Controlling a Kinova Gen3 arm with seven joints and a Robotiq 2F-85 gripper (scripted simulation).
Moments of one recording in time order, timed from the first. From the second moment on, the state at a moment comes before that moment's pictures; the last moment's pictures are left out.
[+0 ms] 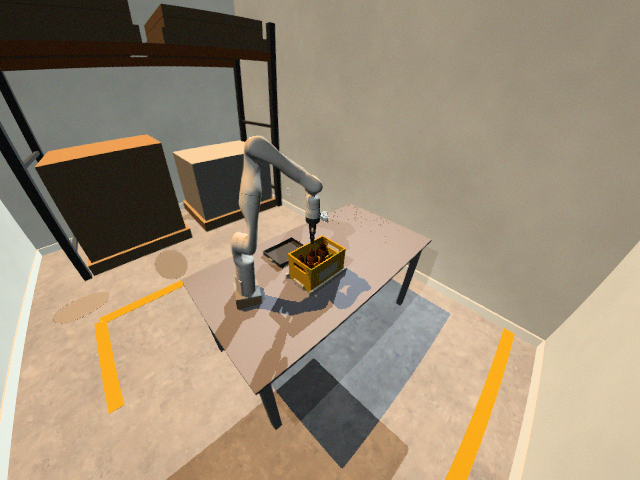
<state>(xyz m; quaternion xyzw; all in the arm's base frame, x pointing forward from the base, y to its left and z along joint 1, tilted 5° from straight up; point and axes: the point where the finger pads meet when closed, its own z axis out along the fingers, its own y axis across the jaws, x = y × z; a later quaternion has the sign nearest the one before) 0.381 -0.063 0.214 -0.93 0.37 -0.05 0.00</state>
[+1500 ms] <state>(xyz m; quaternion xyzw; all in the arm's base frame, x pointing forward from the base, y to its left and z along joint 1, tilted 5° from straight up) 0.386 -0.062 0.178 -0.93 0.37 -0.05 0.00</state>
